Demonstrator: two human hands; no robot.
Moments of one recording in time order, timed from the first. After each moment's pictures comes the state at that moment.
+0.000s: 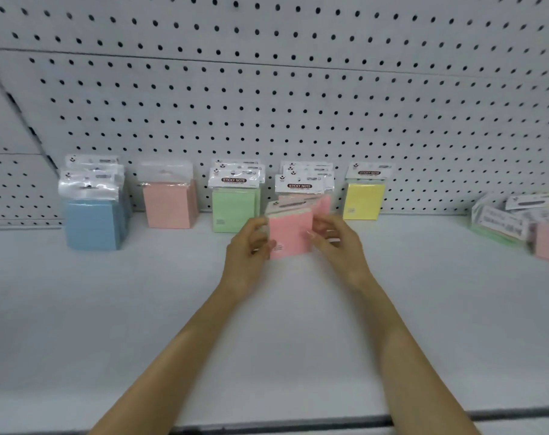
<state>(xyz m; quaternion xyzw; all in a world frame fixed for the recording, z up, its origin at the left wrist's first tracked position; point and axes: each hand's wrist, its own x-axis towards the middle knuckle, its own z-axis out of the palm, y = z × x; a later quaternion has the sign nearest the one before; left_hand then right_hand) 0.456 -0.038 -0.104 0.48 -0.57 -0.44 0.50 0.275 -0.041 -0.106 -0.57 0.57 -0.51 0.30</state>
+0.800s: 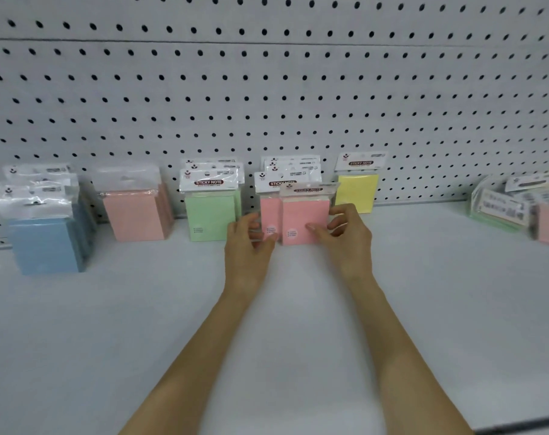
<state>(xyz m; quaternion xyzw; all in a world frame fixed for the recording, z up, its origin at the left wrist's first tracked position) 0.421 -0.074 -0.122 0.54 -0.57 -0.34 0.51 0.257 -0.063 -0.114 -0.48 0.67 -0.52 0.22</state>
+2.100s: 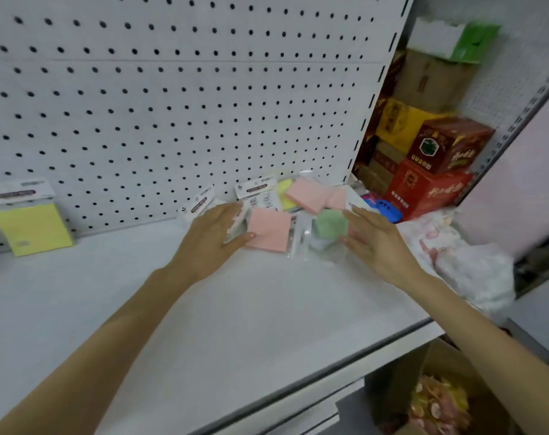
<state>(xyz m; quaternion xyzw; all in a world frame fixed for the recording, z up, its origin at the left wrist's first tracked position) 0.001 -0.028 -0.075 0.38 -0.88 -0.16 0.22 -0.287 0.103 -0.080 -0.63 0.75 -0.20 0.02</state>
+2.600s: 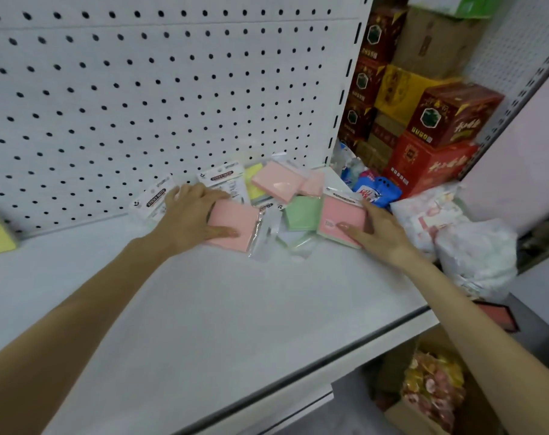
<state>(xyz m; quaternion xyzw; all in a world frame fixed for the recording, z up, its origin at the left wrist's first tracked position) -0.054 -0.072 -0.089 0.42 -0.89 -0.09 0.12 -0.362 0.093 -0.110 -0.47 0.84 -0.22 0.16</state>
